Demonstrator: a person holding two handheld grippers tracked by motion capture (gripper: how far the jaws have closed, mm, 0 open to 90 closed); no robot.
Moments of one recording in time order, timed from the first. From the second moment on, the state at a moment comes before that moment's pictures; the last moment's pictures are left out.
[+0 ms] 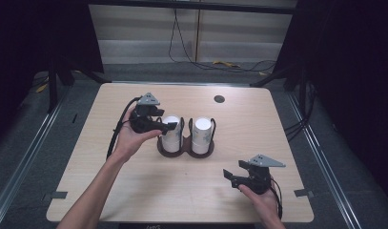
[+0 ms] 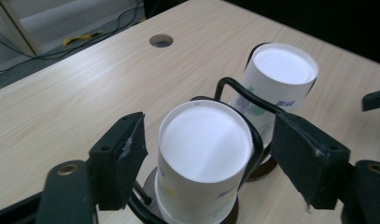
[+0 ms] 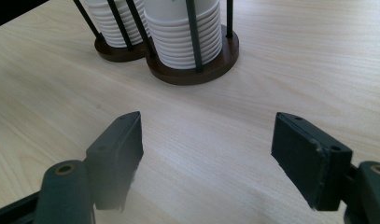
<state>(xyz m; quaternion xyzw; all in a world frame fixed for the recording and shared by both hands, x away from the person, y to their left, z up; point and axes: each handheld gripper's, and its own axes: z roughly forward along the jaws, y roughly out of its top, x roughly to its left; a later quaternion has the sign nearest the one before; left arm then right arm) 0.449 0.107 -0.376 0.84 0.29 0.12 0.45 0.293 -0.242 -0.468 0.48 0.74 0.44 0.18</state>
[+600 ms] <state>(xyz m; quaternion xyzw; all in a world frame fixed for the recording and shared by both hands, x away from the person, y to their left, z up) 0.463 0.095 -0.382 0.86 0.29 0.10 0.41 0.293 -0.242 -0.468 0.48 0.74 0.43 0.18</state>
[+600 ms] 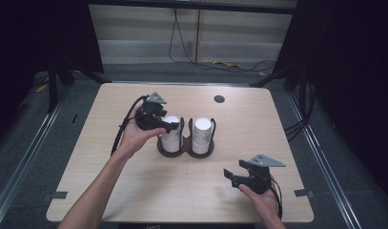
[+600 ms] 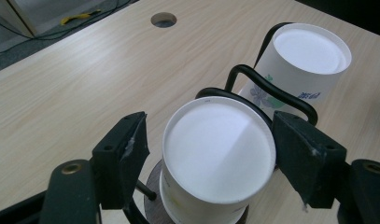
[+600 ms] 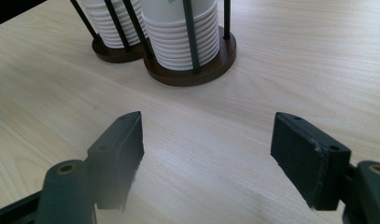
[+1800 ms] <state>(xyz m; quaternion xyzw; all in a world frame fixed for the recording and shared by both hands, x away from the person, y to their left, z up) 0.479 0.071 -0.377 0.91 0.28 0.06 0.29 0.294 -0.242 -0.468 0.48 0.74 0.43 0.18</state>
